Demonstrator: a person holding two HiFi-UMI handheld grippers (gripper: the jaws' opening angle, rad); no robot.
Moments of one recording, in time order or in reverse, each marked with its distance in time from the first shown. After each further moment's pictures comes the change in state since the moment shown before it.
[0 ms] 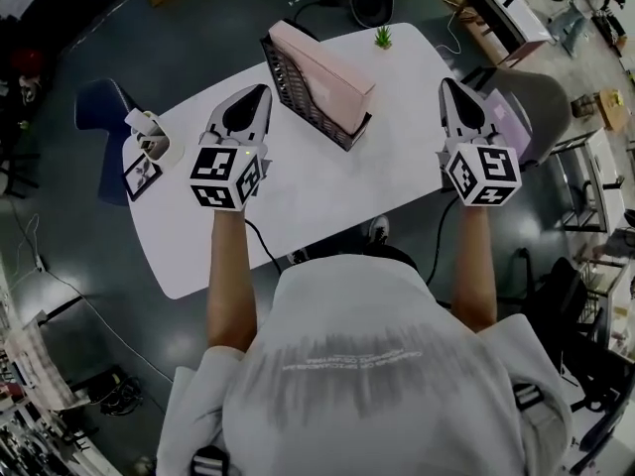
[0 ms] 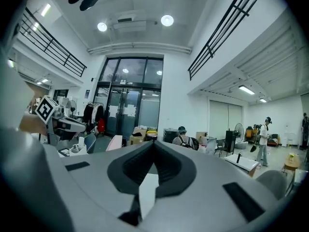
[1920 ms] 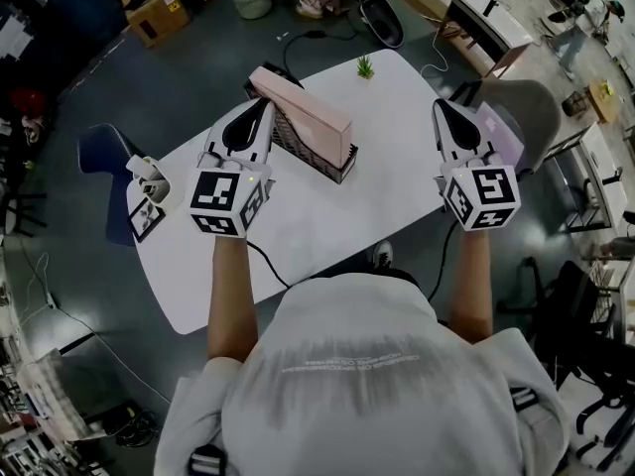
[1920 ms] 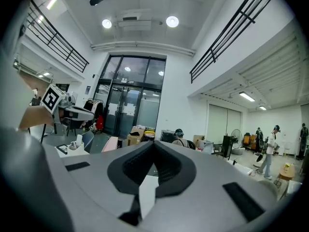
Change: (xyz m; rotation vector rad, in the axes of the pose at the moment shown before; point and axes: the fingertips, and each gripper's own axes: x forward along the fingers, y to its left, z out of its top) left arm 0.027 -0.036 0.073 0.126 -0.094 -0.064; right arm -0.018 -0.020 0.028 -0.069 0.001 -0.020
